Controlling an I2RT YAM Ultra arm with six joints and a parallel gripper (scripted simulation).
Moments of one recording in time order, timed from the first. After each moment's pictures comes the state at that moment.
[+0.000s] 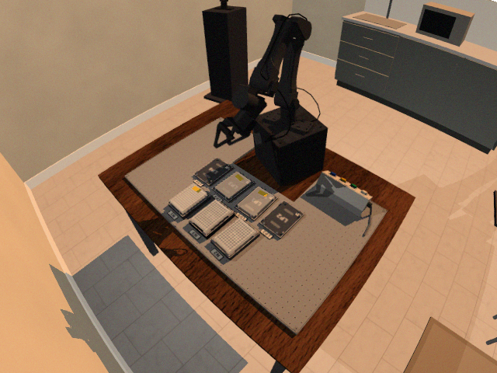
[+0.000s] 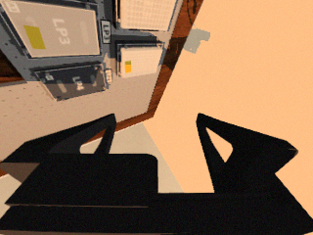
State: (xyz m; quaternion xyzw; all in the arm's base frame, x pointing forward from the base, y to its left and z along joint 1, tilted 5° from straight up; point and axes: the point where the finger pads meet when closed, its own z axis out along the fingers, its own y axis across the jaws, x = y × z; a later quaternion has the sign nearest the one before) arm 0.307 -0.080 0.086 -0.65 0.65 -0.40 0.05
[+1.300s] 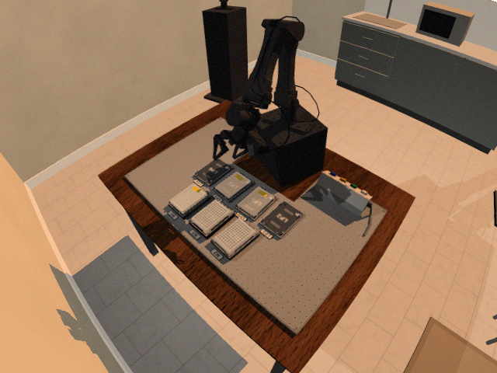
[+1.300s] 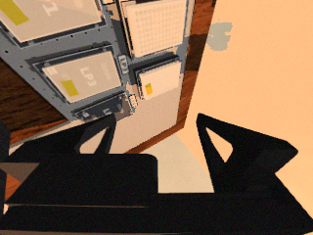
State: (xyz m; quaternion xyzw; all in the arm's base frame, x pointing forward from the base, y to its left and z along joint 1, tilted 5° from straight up) arm 0.316 -0.075 0.035 -0.57 0.75 -0.32 0.08
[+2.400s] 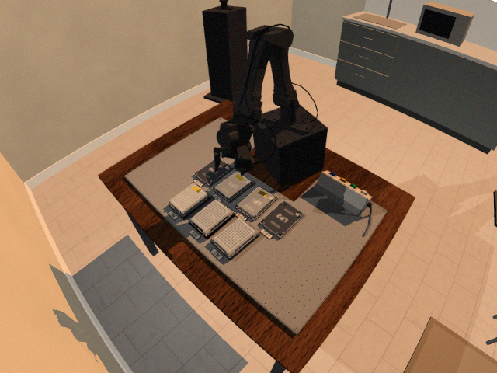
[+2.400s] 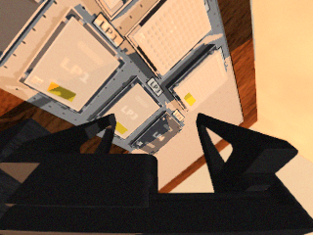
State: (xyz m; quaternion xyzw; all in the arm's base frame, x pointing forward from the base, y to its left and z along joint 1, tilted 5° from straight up) arm 0.322 -0.067 -0.028 -0.36 0.91 -0.19 0.11
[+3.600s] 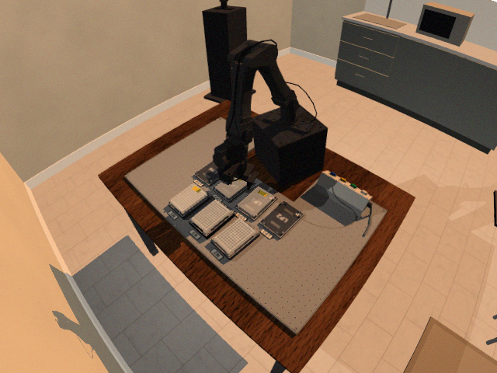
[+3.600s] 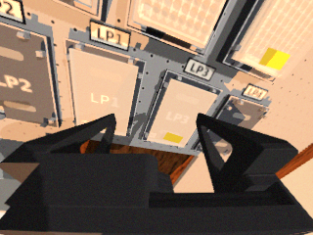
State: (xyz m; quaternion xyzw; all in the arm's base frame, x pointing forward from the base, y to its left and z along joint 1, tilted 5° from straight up) arm 0.305 -0.054 -0.106 -0.08 0.99 -0.07 0.06
